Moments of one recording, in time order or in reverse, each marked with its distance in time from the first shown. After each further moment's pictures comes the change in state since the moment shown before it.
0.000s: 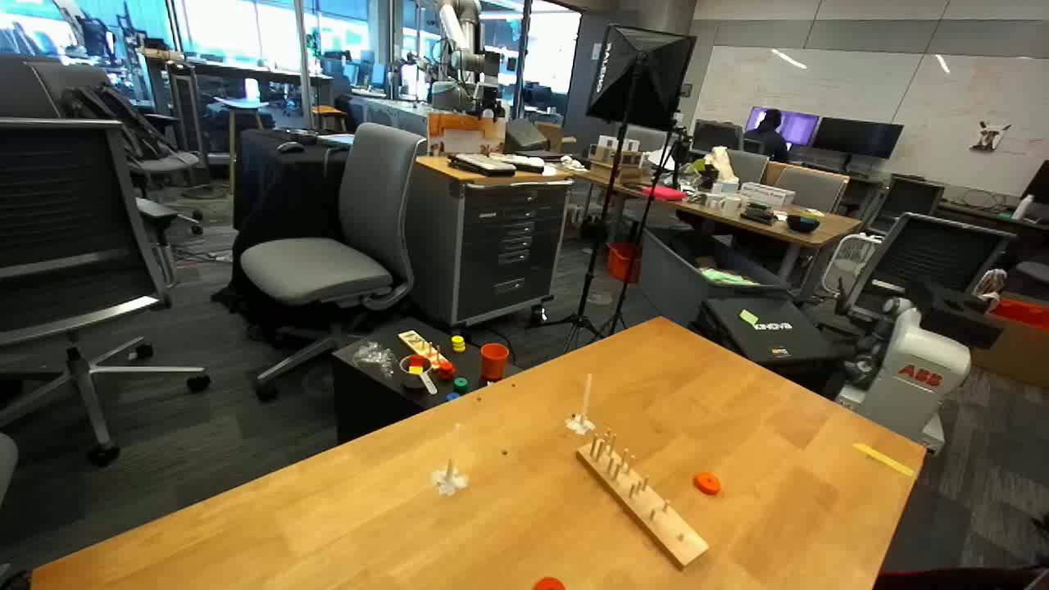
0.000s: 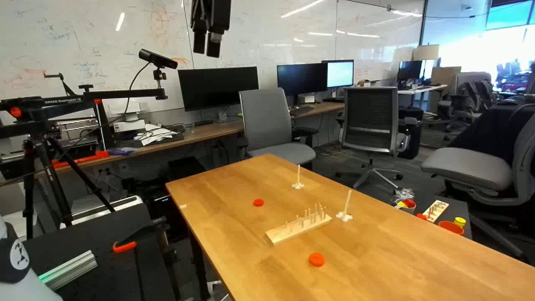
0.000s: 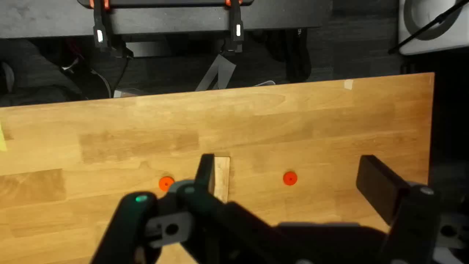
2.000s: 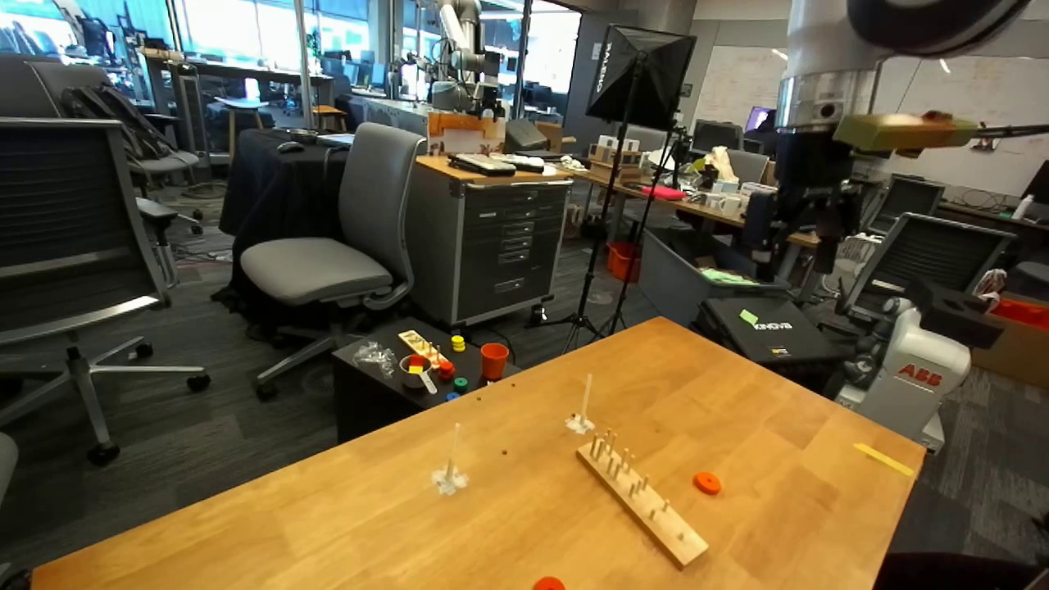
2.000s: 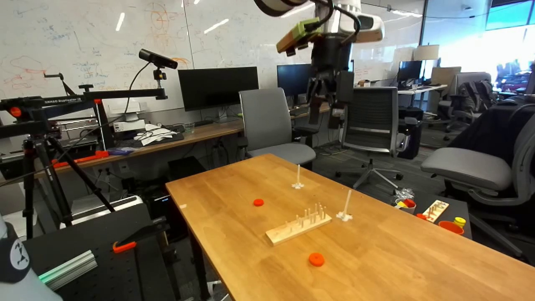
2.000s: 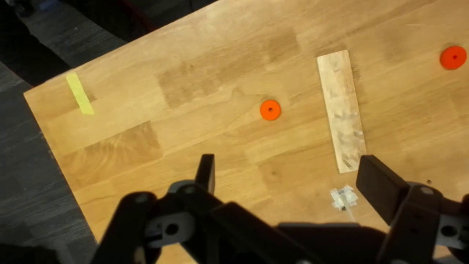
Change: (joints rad) arm -0.114 0.715 -0.050 0.395 -0.270 0.261 0.259
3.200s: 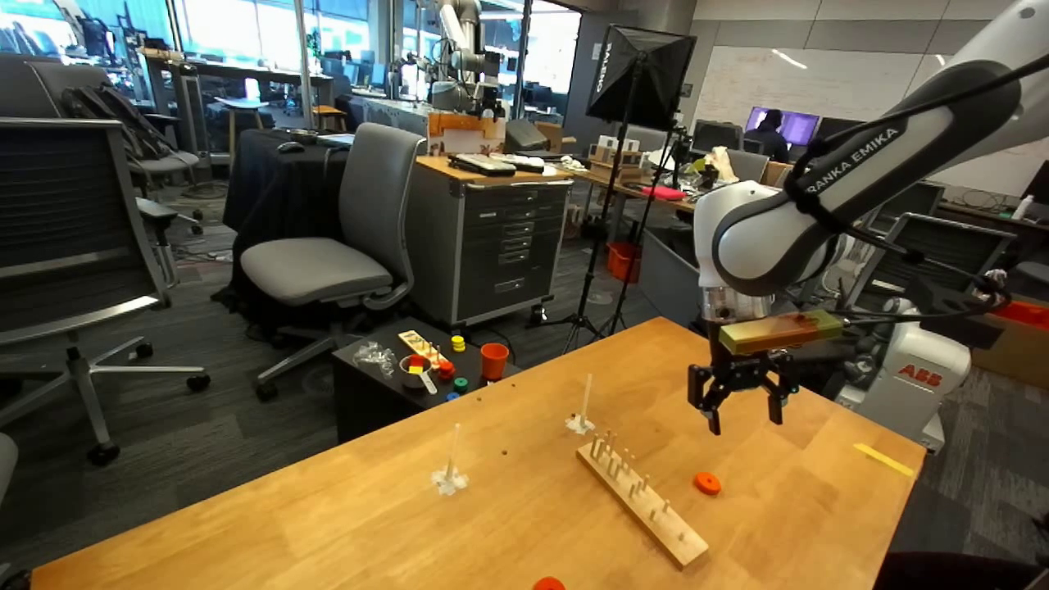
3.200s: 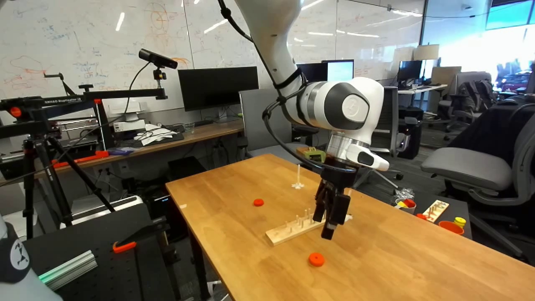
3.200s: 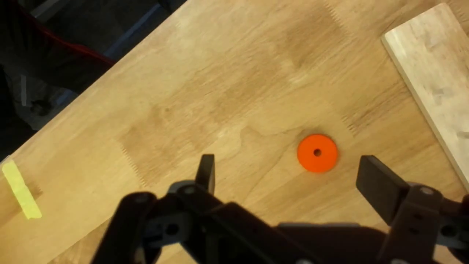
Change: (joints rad) arm 0.036 0.527 -0.083 0.165 0.065 0.149 0.180
